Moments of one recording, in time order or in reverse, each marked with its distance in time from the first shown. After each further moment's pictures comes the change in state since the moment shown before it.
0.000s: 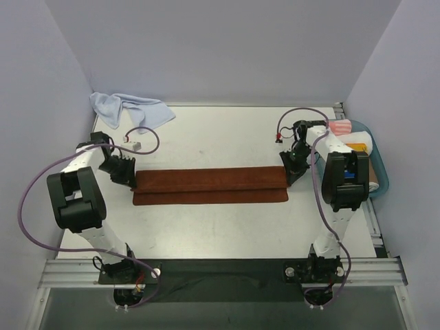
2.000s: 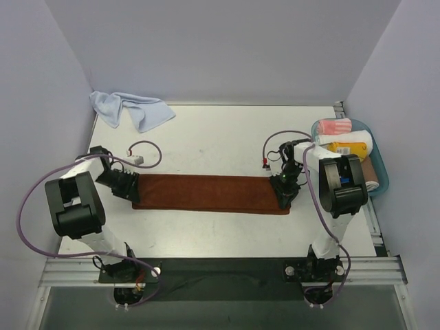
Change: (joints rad) left arm 0.043 -0.083 -0.164 -0.027 0.074 0.162; right arm 0.128 -0.091 -0.306 0.044 -0.052 -0.036
